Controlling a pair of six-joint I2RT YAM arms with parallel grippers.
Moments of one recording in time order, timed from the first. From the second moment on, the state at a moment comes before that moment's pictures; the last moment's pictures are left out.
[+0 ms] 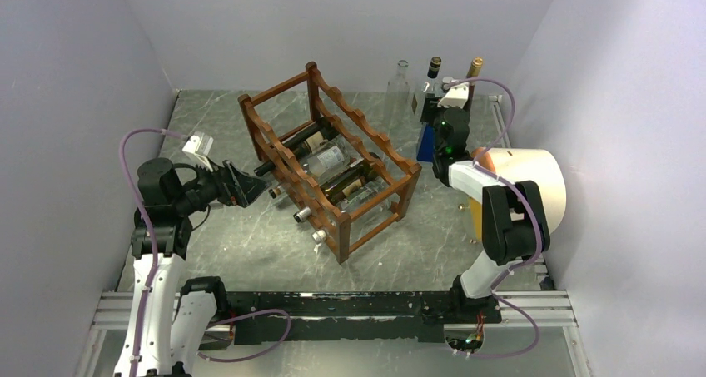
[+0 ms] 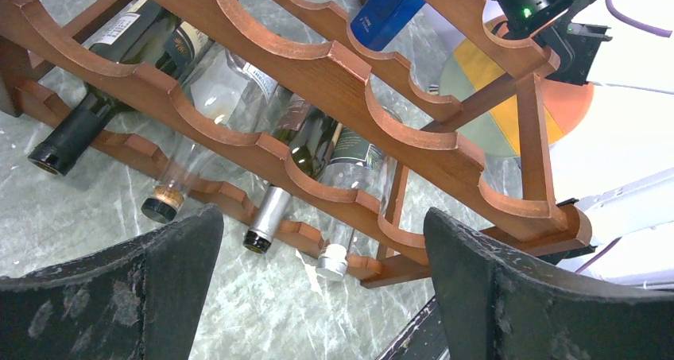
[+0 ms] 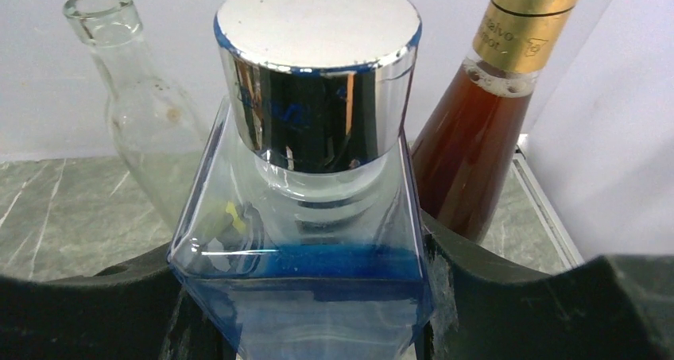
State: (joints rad) left arm 0.09 0.67 0.72 -0.34 0.82 -0.35; right arm 0.17 1.65 0.93 0.76 0.29 -0.06
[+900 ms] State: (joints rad) left arm 0.09 0.68 0.72 -0.33 0.82 -0.35; right arm 0.15 1.64 0.91 0.76 0.27 -0.03
